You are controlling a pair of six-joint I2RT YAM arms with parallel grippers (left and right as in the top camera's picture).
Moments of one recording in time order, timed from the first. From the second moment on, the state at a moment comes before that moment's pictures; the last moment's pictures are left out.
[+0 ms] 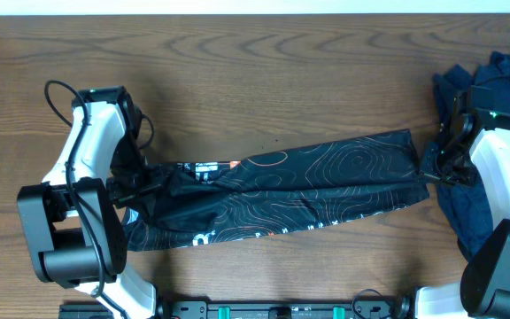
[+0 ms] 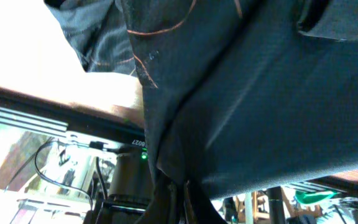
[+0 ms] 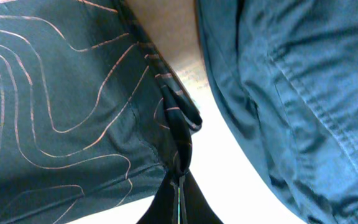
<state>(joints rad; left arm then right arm) 0.10 1.83 1.30 -1.61 0.08 -0.30 -0.21 1.63 1.16 -1.07 0.08 0.20</state>
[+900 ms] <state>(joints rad) 0.02 1.83 1.27 -1.36 0.14 -0.29 -0.21 1.63 1.15 -1.01 0.09 0.14</state>
